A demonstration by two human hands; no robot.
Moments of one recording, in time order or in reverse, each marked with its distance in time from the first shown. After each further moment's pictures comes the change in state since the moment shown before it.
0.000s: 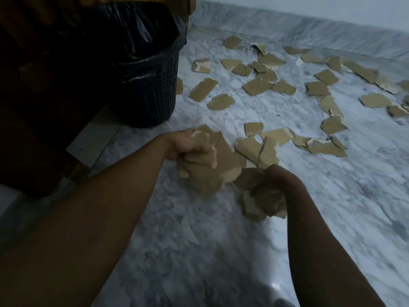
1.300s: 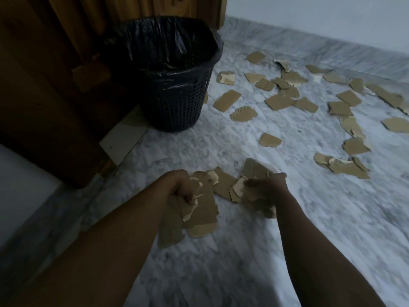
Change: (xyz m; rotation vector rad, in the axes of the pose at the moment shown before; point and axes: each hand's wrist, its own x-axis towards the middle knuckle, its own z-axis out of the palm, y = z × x) left_hand -0.066 -0.066 -0.016 0.686 0.033 -0.321; right_hand 0.012 -0.059 0.039 0.659 0.253 0.227
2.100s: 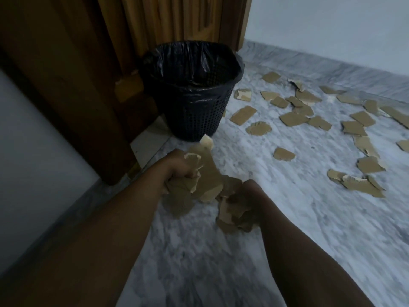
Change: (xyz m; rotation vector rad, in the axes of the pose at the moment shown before) left_hand -0.044 -0.049 -0.052 -0.358 0.400 0.120; right_hand 0.041 0.005 0.098 -0.439 -0.190 -0.245
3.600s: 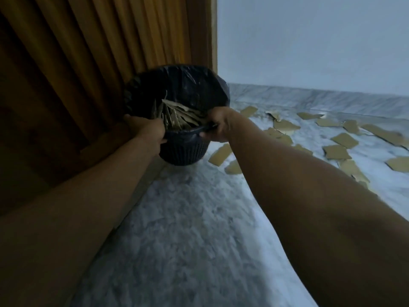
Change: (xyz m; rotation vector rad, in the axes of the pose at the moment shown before) left_hand 0.064 0.193 -0.099 -1.013 0.677 0.009; right_hand -0.052 -0.236 -0.242 0.864 -0.254 -0.256
